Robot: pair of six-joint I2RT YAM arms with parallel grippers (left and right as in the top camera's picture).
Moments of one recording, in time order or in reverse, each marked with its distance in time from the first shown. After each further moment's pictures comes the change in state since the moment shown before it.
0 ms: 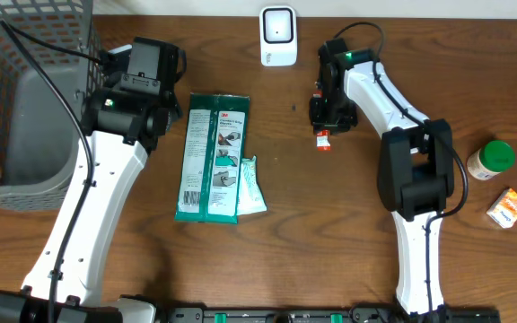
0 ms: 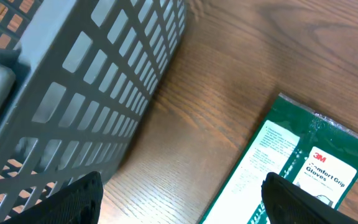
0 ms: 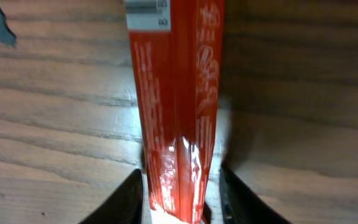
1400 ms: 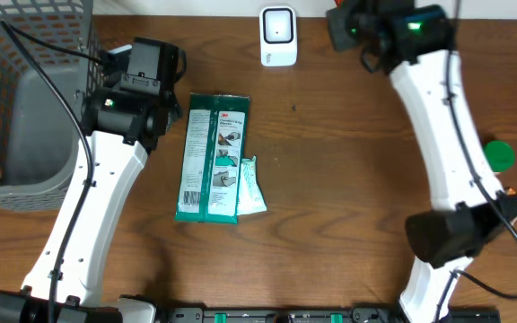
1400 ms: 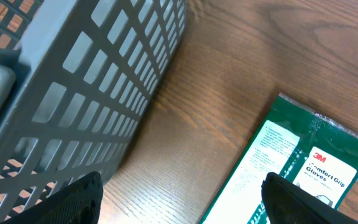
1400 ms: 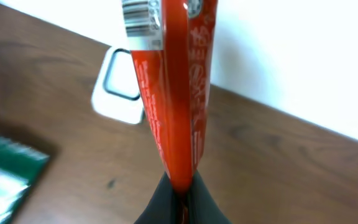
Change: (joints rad) left arm 0.000 0.000 0.000 0.000 0.000 0.000; right arm 0.060 -0.348 0.294 0.197 0.279 -0.426
